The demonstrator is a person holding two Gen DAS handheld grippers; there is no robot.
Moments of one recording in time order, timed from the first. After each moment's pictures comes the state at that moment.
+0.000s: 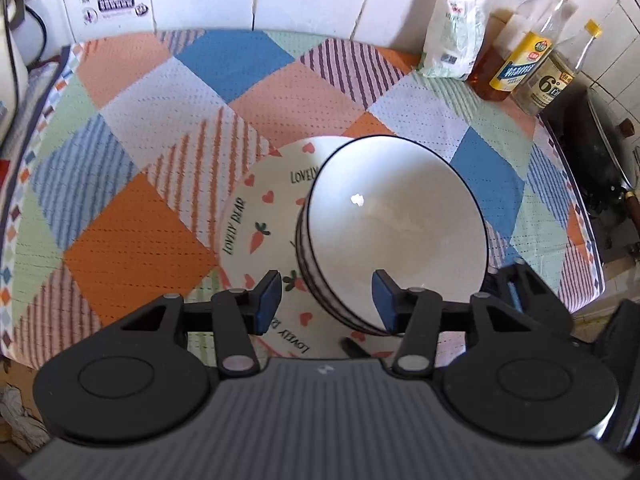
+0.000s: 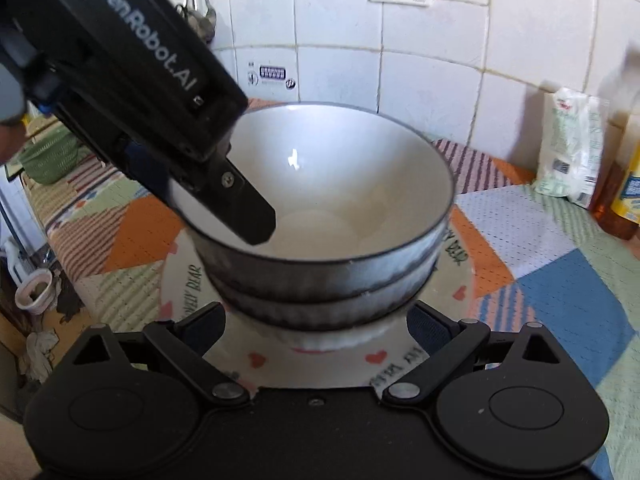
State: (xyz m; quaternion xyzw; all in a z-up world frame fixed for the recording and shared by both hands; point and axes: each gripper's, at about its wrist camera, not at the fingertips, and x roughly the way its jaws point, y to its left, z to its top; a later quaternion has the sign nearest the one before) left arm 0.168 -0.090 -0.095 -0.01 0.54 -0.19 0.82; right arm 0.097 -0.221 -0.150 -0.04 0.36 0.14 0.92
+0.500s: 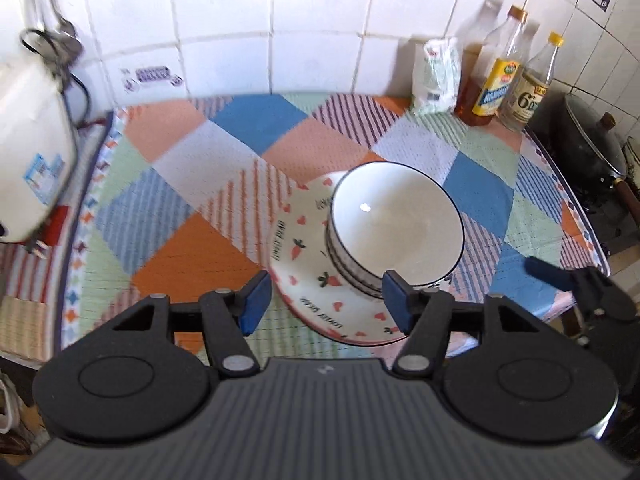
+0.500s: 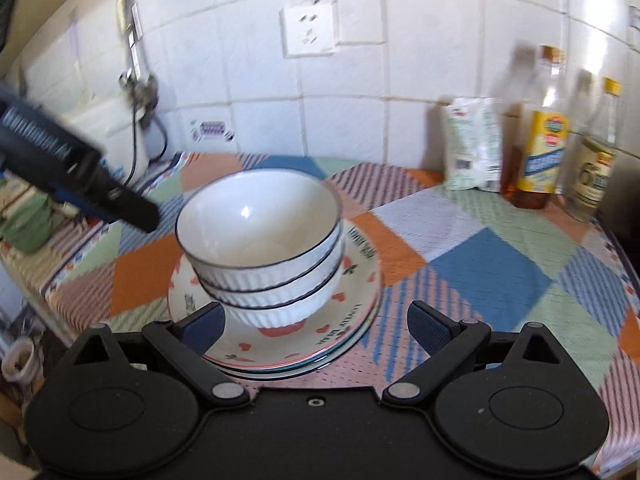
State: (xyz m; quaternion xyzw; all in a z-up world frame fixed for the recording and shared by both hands) left arm 0.104 -0.062 -0.034 0.04 0.46 -0.18 0.87; right arm 0.031 -0.249 -0.095 0.03 0.32 0.04 0.95
